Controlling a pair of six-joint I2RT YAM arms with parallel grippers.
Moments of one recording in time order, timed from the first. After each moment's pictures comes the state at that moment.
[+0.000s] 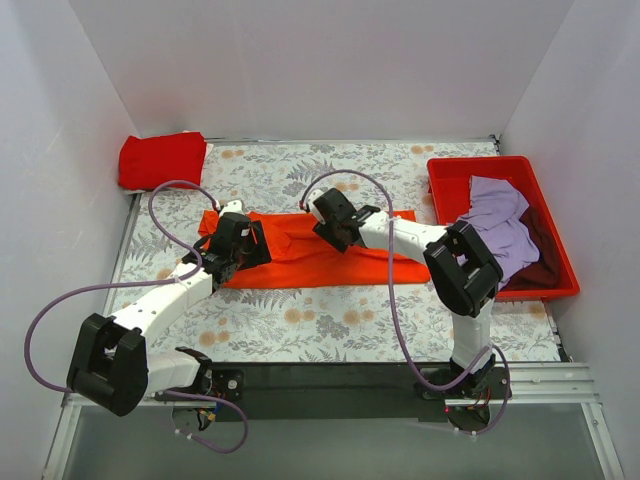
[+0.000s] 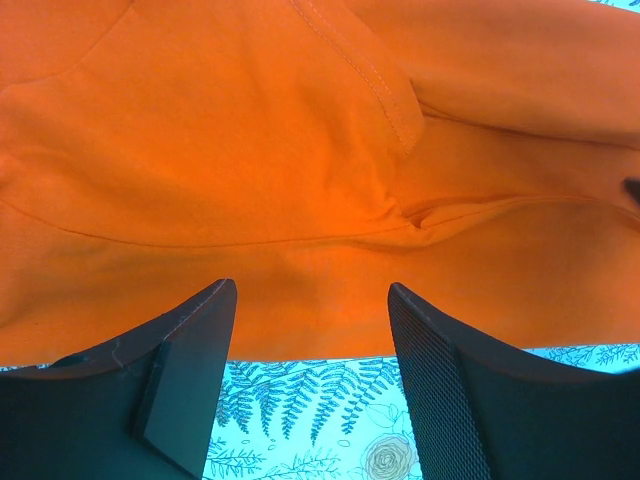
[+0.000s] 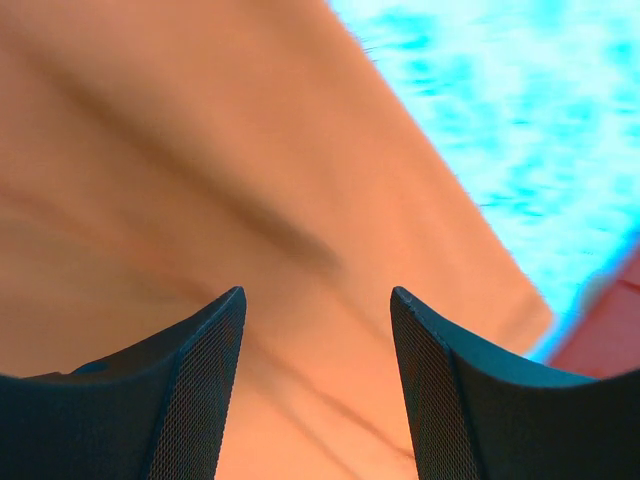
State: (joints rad) left arm -0.43 1.22 0.71 -0.27 -0.19 -0.55; right arm 0.79 1.94 1.35 -0.39 0.33 -0.27
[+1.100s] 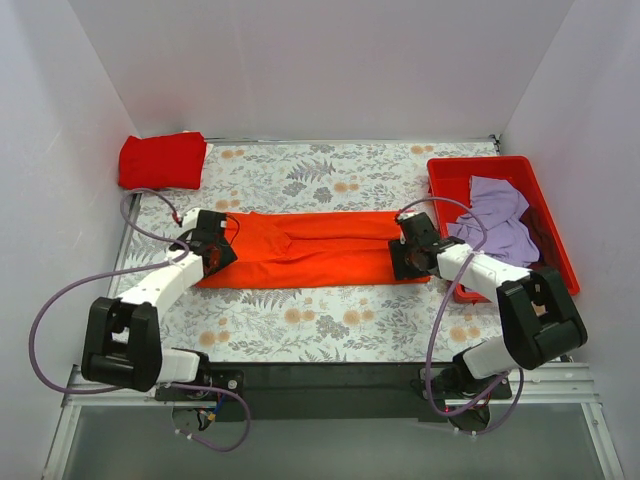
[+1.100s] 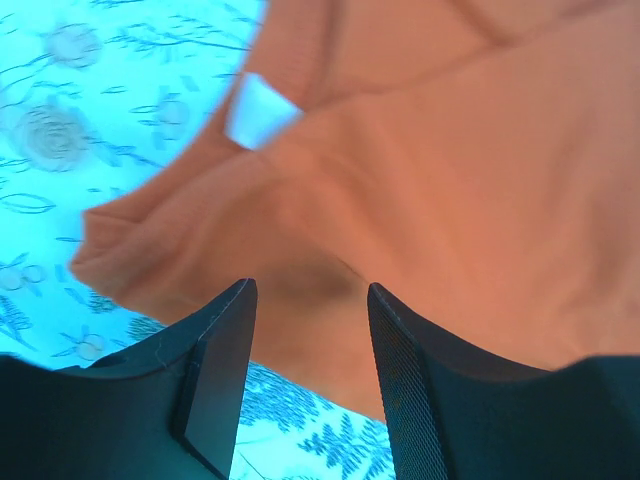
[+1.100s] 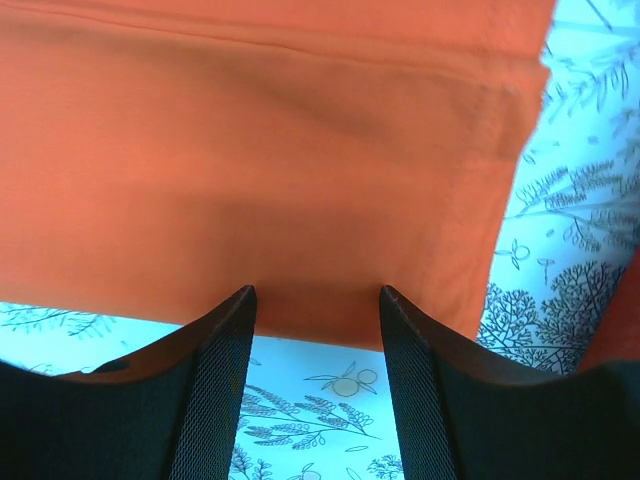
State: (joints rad) left arm -0.23 1.32 0.74 -0.41 -0.37 -0.69; right arm 0.46 1.46 0.76 -0.37 0.10 0.19
